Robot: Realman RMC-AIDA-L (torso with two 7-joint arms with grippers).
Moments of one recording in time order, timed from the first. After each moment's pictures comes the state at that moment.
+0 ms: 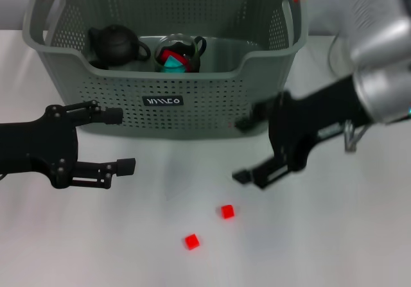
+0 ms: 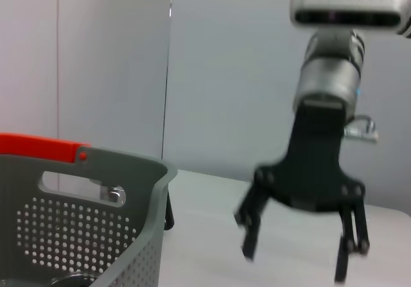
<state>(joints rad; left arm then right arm) -0.44 -2.10 0.42 1.00 2.11 1.99 -1.33 0.66 2.10 -1.28 -1.33 -2.17 -1.65 1.94</state>
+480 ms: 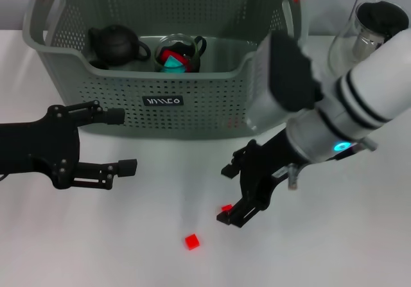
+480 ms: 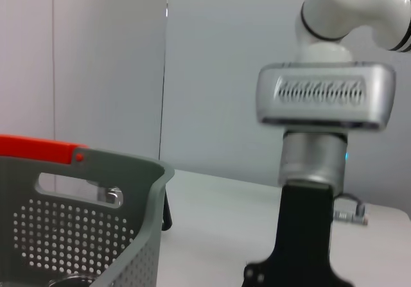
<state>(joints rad) -0.45 -2.10 0.42 0.99 2.12 1.99 -1.32 0.78 2.10 -1.58 -1.06 -2.25 -1.42 2.08</state>
